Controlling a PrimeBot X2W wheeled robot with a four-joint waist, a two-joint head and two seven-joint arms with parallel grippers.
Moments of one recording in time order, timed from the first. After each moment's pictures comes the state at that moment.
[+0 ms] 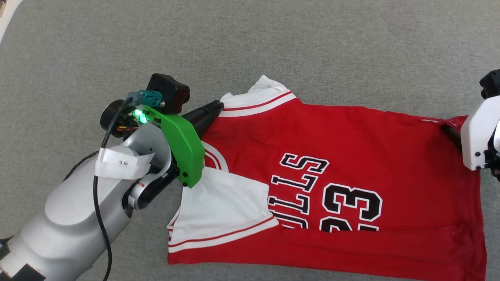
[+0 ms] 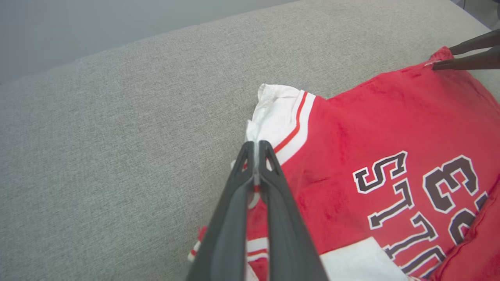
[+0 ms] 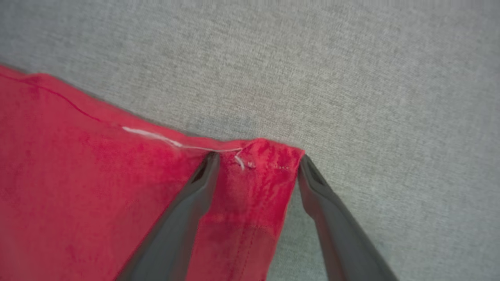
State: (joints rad) left arm -0.77 0.59 -0.88 0.10 -0.88 0.00 0.20; right arm -0.62 -0.59 0.31 0.39 0.51 0.13 0.70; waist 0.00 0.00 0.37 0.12
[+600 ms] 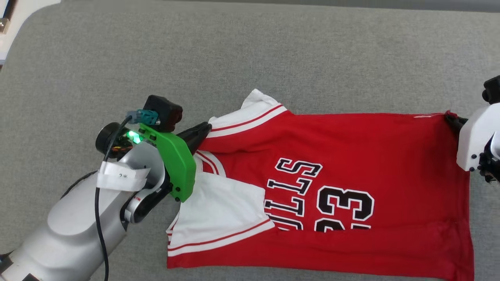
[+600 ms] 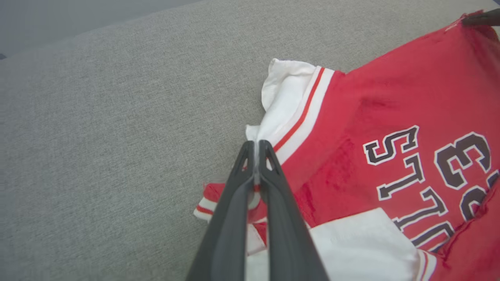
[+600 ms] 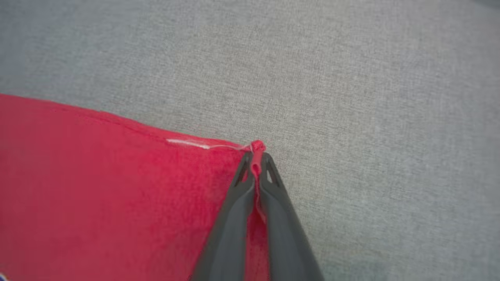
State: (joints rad) left arm -0.72 0.60 -0.90 0.17 -0.88 0.00 0.18; right arm -0.64 -0.59 0.38 0.49 0.62 0.13 0.44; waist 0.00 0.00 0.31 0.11
